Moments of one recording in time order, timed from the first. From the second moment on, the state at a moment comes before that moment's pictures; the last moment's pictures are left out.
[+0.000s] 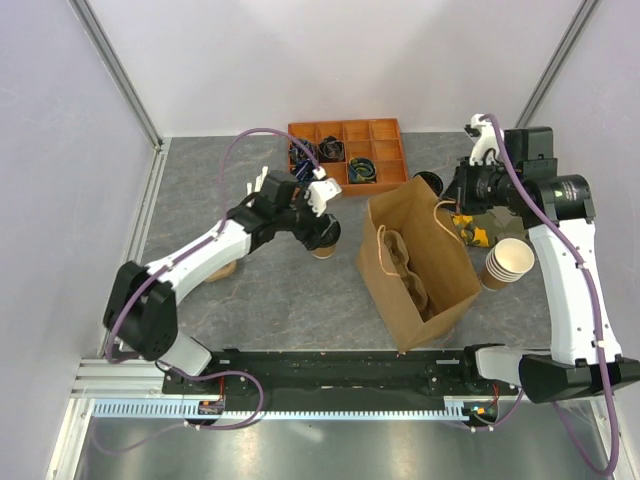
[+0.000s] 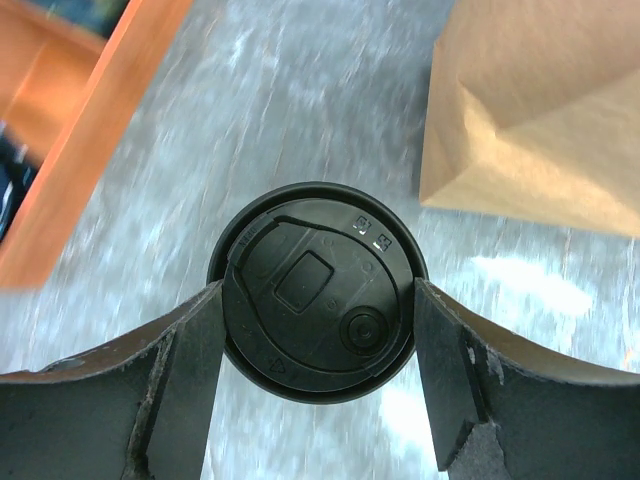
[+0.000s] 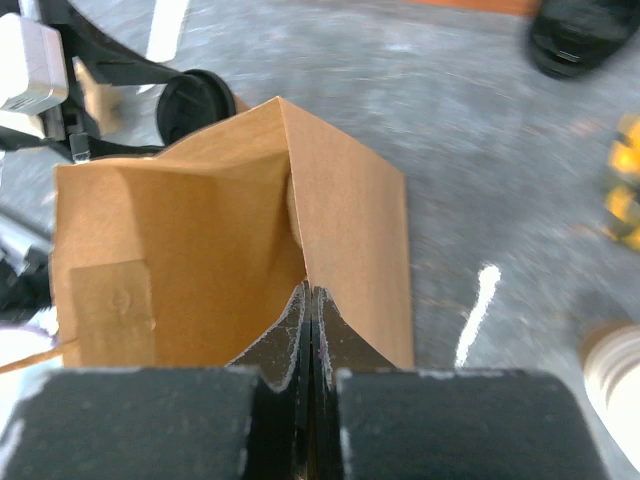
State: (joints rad) left arm -0.59 1.54 1.13 -0.25 0.35 0.32; right arm 0.09 1.25 1.65 -1.16 -0.41 0.10
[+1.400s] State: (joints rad) left arm -0.51 1.27 0.77 -0.17 0.36 0.32; right arm 0.34 1.58 2.11 -1.30 -0.44 -0.27
